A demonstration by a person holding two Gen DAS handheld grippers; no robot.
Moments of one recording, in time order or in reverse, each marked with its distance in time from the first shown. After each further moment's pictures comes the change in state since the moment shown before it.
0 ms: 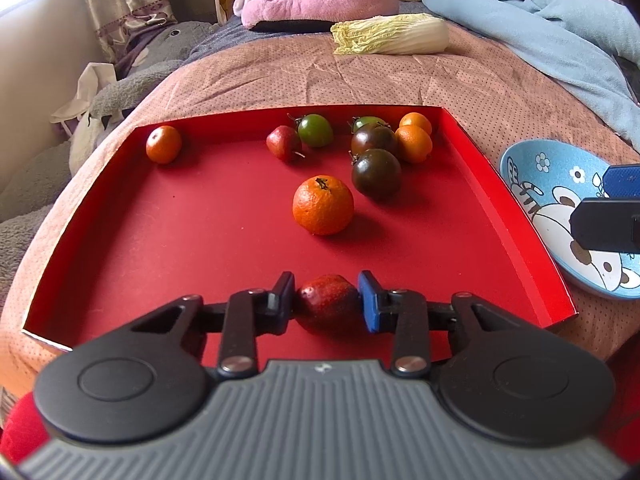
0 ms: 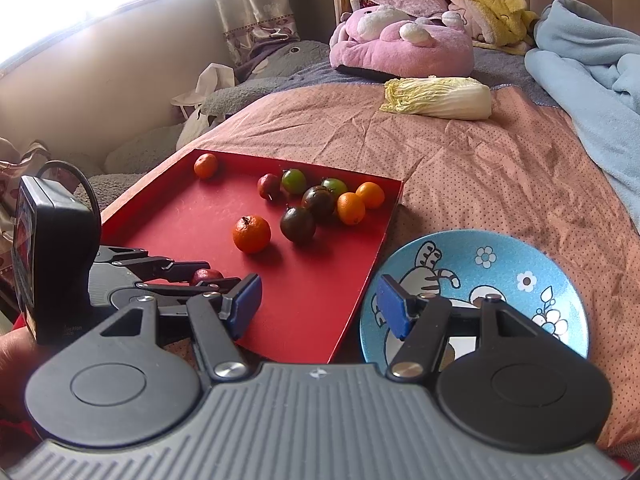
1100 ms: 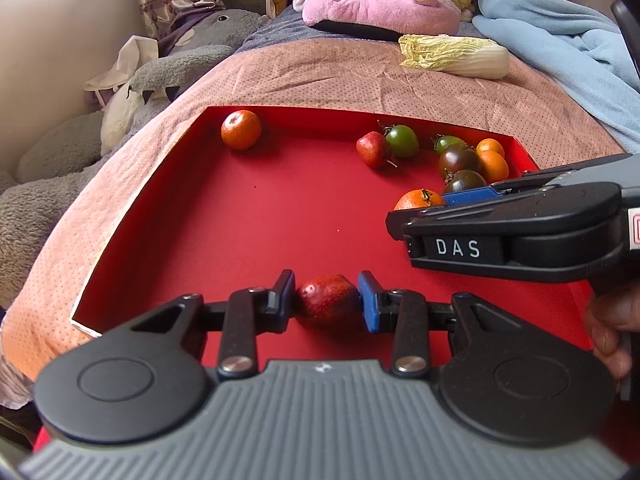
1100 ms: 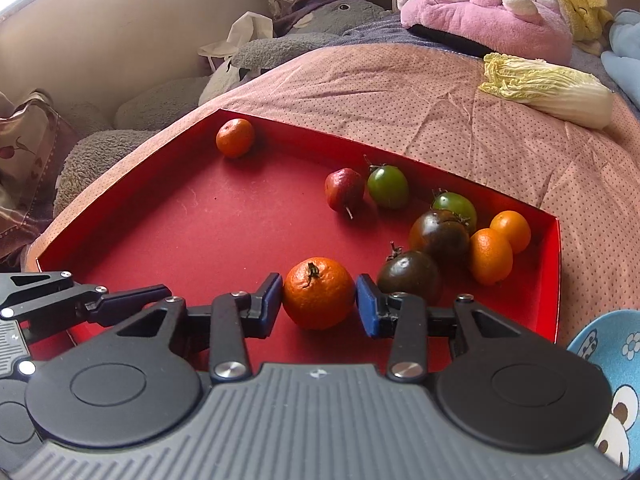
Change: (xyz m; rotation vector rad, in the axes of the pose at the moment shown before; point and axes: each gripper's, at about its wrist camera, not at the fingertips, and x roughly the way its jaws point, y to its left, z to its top) left arm -0.001 0.060 -0.002 -0.128 -0.015 0.044; right arm 0.164 0.075 0.044 -0.114 0.117 0.058
